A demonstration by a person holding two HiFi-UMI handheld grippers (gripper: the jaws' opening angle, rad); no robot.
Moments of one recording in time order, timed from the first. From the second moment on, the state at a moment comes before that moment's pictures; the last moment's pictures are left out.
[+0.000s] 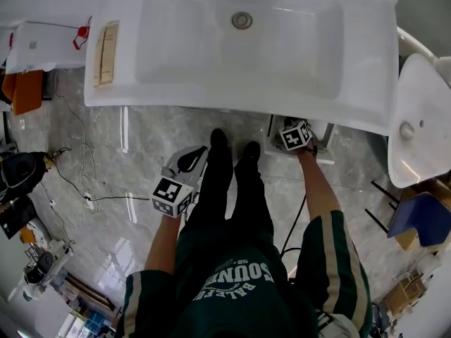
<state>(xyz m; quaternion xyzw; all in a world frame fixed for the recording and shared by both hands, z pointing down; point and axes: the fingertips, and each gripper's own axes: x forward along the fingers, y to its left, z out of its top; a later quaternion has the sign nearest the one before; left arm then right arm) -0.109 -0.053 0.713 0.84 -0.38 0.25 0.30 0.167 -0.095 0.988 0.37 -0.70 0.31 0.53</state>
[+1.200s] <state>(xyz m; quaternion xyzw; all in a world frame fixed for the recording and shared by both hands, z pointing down) -0.089 -0.075 0.574 0.88 -0.37 0.16 0.24 0.136 0.001 0.786 0.46 -0.70 0.37 0.41</state>
